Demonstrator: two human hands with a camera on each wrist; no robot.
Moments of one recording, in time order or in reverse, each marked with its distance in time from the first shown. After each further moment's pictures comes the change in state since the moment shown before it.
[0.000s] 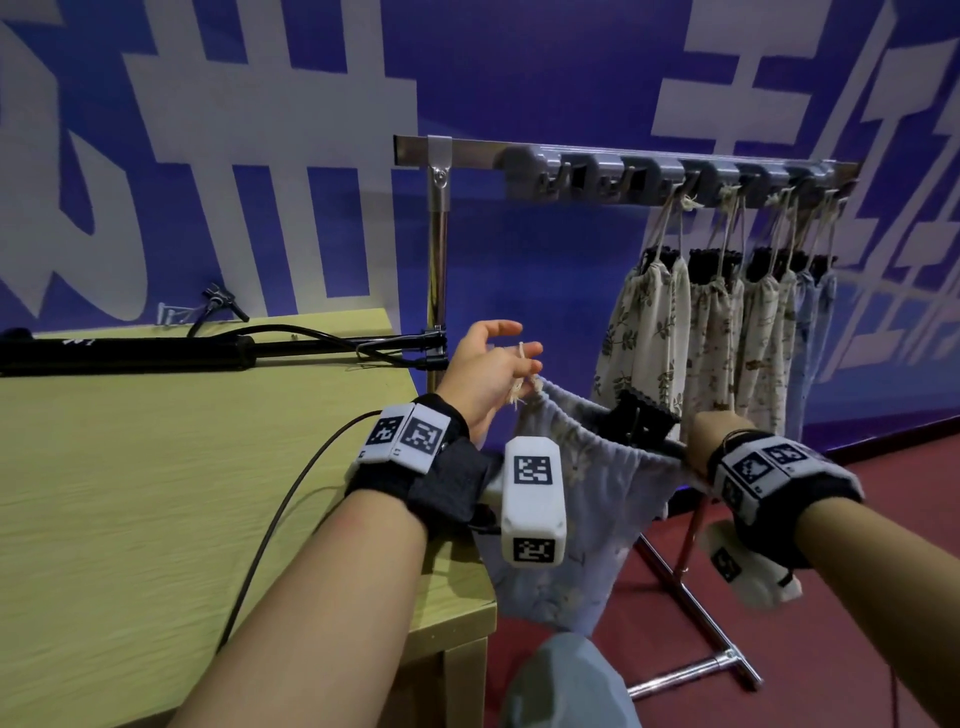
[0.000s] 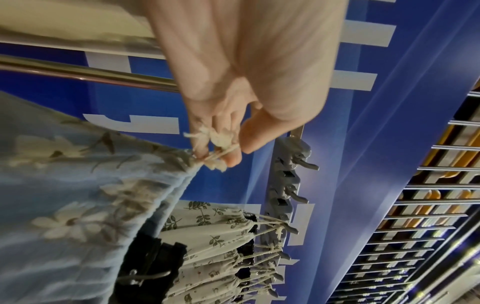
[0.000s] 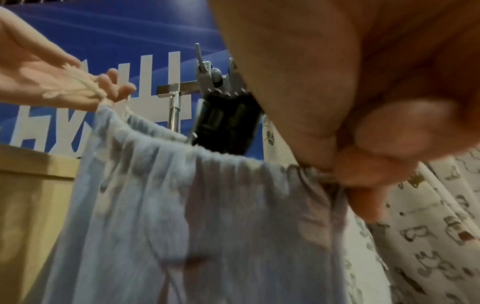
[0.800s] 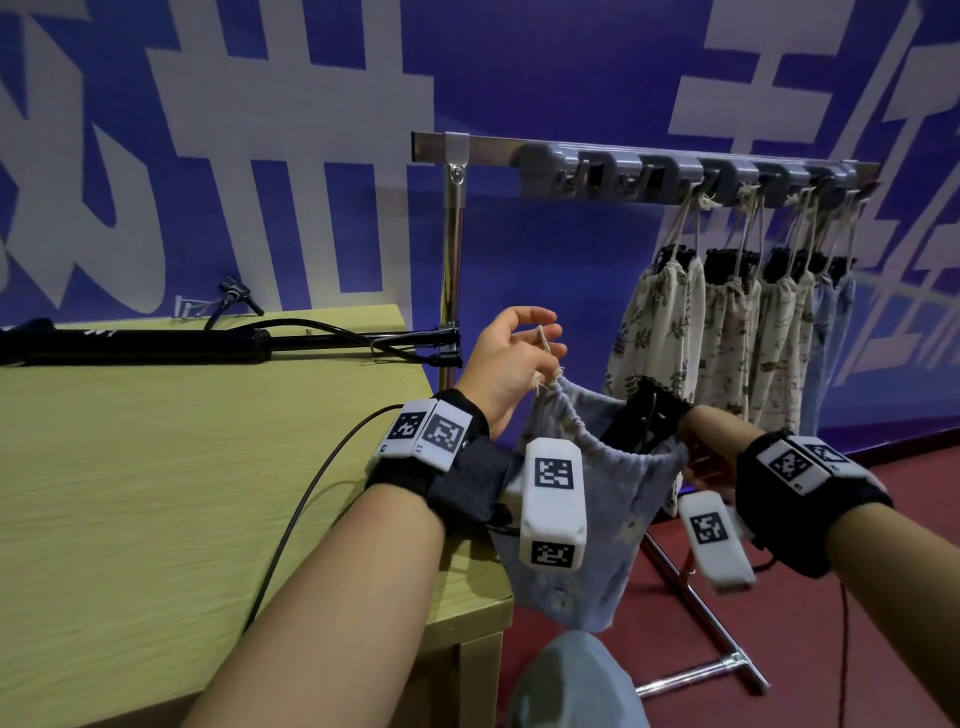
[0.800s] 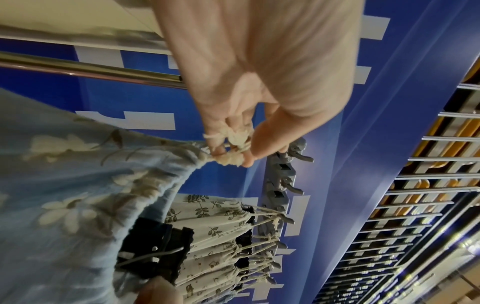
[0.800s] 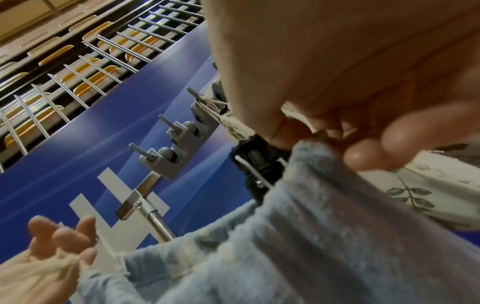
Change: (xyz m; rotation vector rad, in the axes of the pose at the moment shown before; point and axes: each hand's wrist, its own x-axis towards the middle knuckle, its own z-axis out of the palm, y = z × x) left_hand 0.000 0.001 0.001 0.004 -0.095 0.115; right_hand 0.002 0.004 0.010 0.949 -0.198 0.112
